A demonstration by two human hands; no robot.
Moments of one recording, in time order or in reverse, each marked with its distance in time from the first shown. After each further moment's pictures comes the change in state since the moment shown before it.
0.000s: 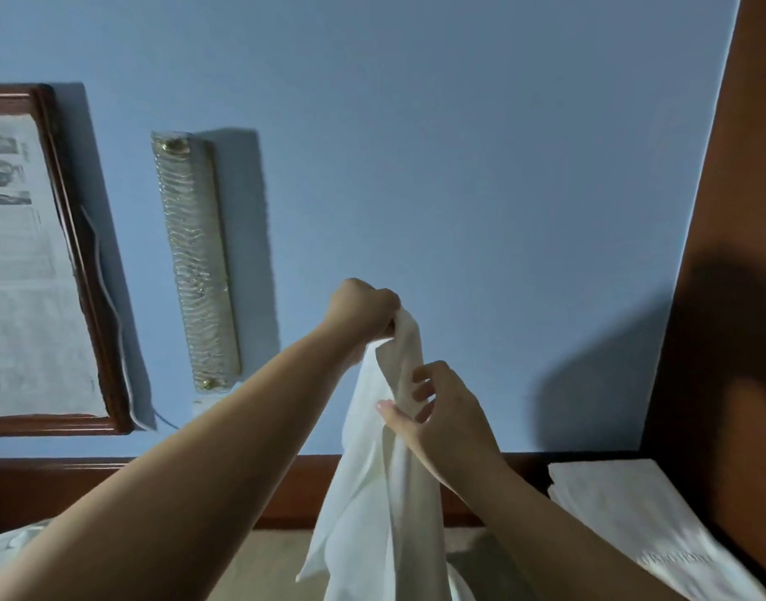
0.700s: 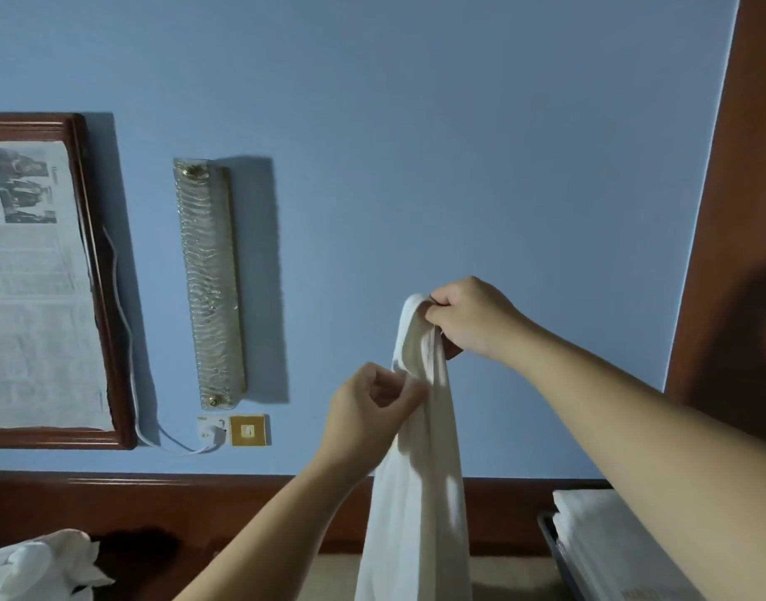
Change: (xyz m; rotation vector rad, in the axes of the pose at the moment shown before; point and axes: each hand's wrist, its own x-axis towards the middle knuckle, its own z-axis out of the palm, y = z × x) left_hand -0.083 -0.072 0.004 -0.024 0.022 0.273; right_hand 0.102 -0.078 -0.094 -0.106 -0.166 -0.069
